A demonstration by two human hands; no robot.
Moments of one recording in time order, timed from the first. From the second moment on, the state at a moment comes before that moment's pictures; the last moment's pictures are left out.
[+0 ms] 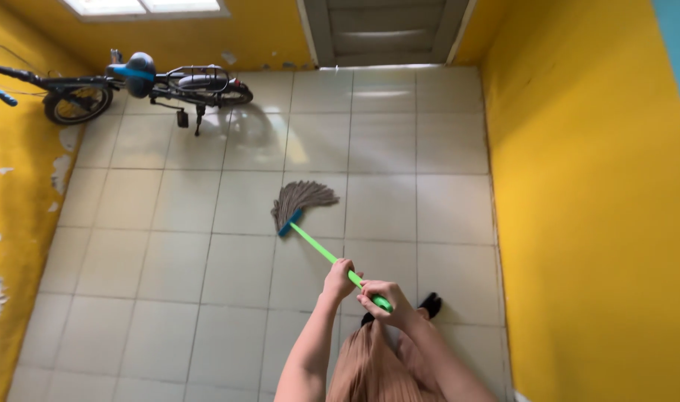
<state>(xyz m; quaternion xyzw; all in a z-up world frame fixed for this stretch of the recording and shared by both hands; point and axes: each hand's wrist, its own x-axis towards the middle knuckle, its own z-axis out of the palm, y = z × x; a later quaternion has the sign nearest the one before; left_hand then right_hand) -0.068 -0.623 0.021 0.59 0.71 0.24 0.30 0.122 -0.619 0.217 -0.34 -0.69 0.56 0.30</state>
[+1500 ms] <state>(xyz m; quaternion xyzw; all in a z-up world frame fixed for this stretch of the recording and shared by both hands) 0.369 -0.723 0.096 0.76 0.48 0.07 0.42 0.497 -0.809 0.309 -0.68 -0.54 0.38 0.32</state>
